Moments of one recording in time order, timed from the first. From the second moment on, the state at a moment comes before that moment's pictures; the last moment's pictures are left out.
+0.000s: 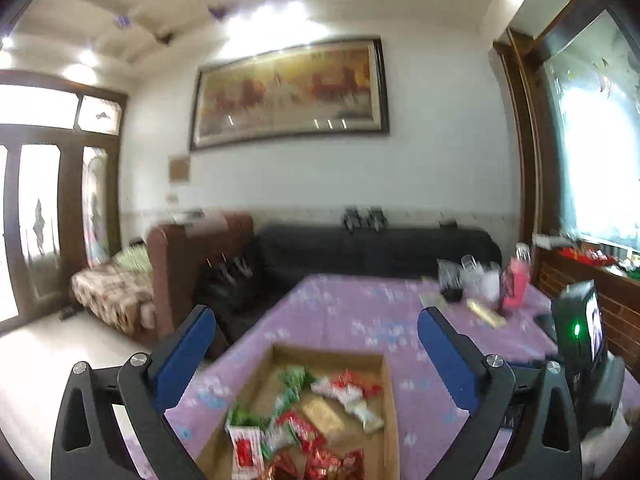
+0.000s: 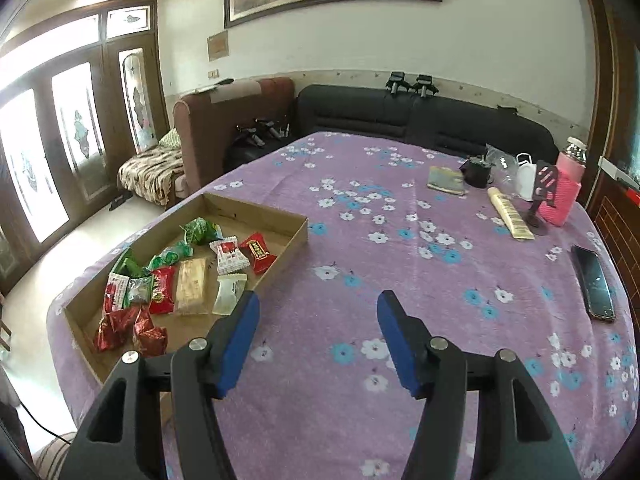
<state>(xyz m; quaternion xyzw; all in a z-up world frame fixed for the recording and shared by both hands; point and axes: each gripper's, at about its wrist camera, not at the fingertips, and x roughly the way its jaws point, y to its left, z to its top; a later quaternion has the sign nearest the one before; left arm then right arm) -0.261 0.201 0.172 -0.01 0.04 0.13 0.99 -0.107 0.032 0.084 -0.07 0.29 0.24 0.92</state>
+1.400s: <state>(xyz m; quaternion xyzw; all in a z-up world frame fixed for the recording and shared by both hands) -0.194 0.212 0.094 -0.07 0.27 0.22 0.93 -0.168 0.089 0.052 -0.16 0.29 0.29 0.90</state>
